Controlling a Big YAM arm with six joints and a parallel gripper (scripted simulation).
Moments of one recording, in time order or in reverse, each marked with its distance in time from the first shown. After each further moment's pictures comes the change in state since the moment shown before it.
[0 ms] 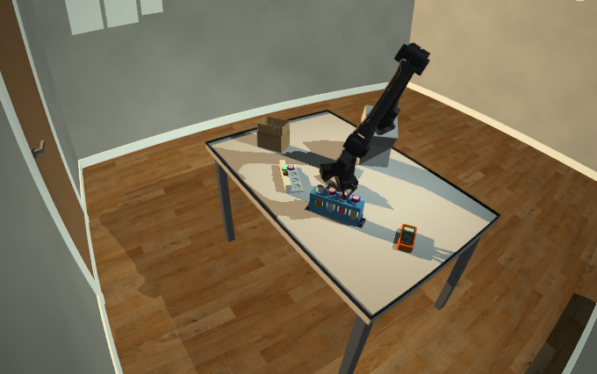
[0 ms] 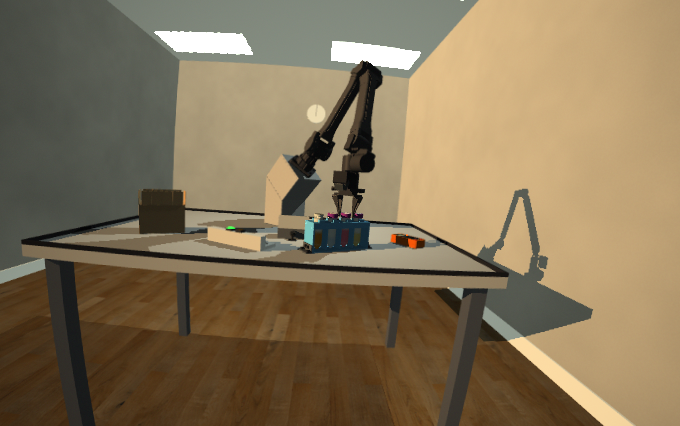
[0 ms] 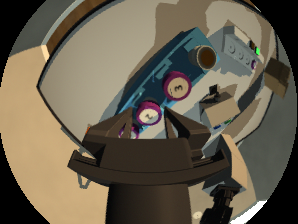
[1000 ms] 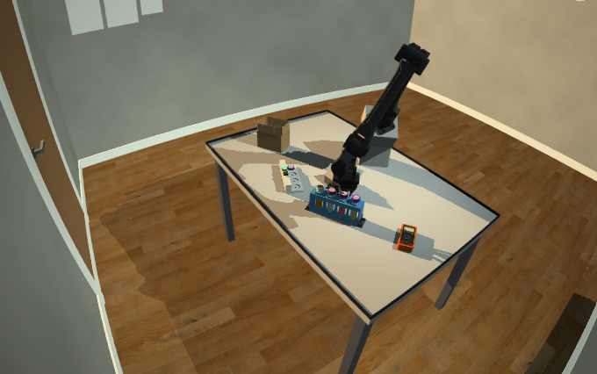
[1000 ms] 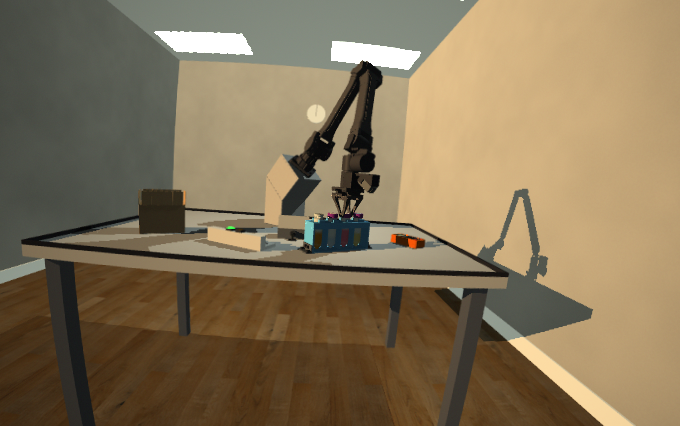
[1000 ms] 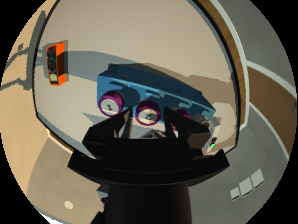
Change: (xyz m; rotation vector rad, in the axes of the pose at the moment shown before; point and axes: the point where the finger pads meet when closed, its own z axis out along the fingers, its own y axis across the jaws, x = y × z) arm 0.000 0.000 0.000 0.000 0.000 -1.176
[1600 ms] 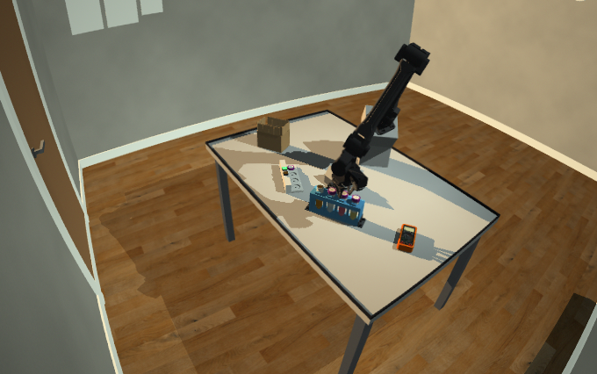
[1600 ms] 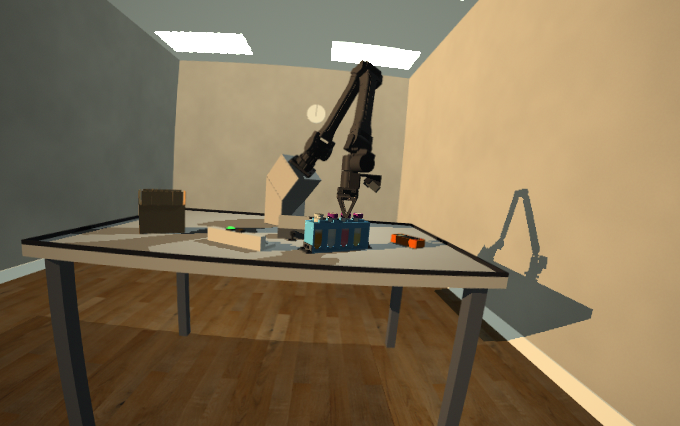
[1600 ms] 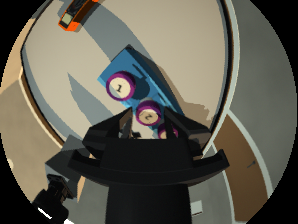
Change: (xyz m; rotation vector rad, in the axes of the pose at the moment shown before) arm 0.000 0.001 0.000 -0.005 -0.005 -0.603
